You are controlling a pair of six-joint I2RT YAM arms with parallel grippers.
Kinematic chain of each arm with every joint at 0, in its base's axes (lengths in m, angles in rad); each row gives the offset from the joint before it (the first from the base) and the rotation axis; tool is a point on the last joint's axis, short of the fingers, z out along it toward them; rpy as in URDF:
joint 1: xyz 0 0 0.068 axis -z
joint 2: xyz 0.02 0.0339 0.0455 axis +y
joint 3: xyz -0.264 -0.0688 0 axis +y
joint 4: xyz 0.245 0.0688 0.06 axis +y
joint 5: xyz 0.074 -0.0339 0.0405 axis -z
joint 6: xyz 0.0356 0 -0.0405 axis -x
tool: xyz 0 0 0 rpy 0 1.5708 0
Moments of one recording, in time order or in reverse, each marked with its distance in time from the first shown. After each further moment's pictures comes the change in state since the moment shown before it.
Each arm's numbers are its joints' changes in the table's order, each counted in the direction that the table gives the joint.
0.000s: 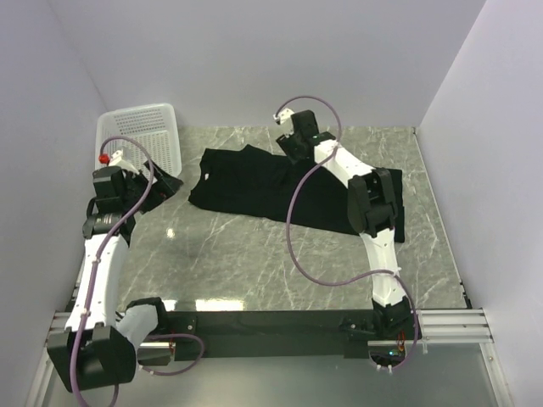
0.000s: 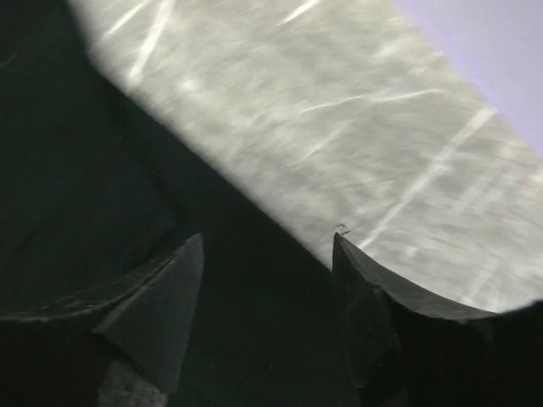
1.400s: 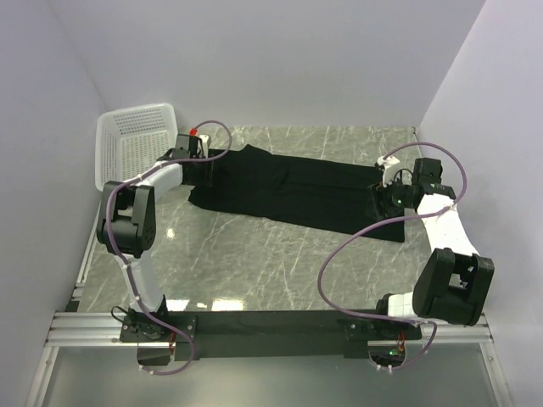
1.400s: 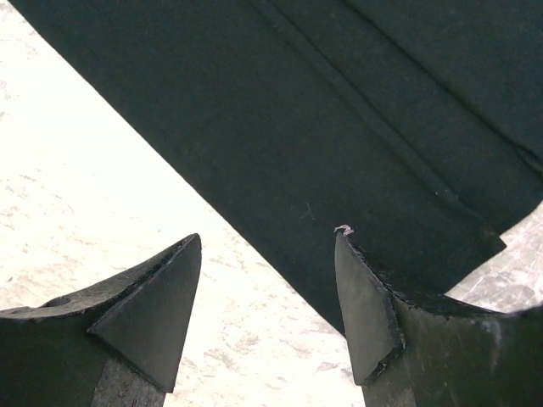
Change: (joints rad) left arm 0.313 0.961 -0.463 -0.101 -0.283 -0.506; right arm 0.648 -0.979 0.999 0.301 -0.759 0.242
